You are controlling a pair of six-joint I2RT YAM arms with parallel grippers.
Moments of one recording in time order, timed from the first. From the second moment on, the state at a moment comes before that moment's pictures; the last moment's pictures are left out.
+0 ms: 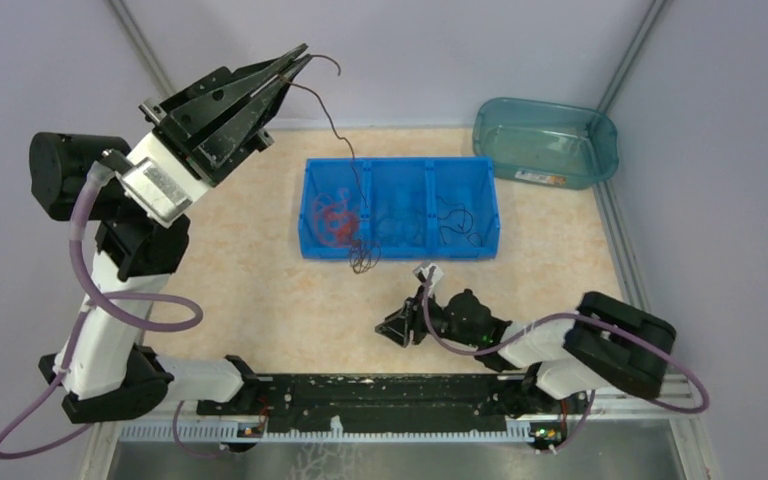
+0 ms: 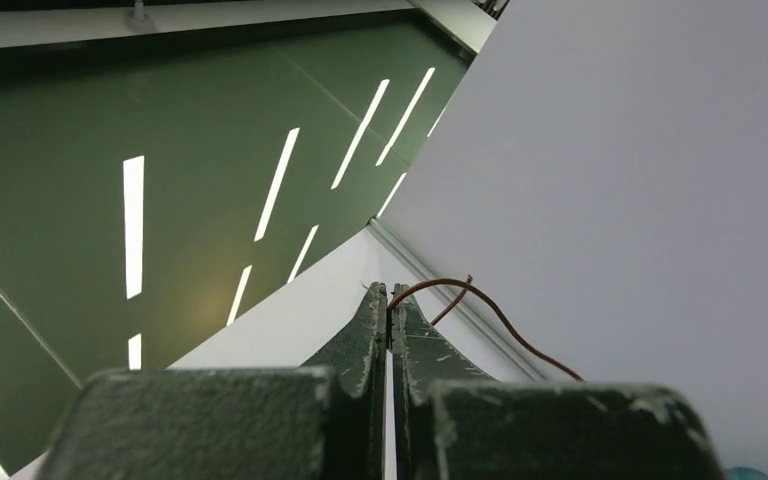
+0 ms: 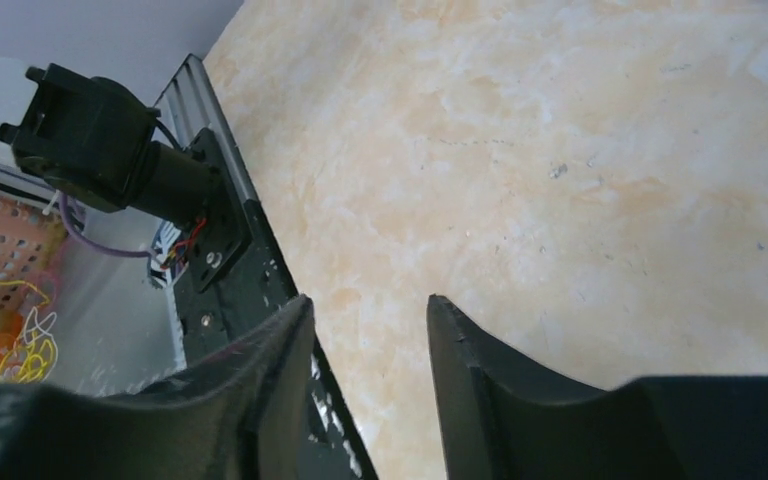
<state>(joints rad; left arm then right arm) -0.79 1.28 2.00 0.16 0.58 0.57 1.03 1.39 0.20 0.98 -0.16 0.63</state>
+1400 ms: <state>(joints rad) -0.81 1.22 1.79 0.11 0.62 0.59 1.04 1.03 0.47 0.77 -0.27 0.50</state>
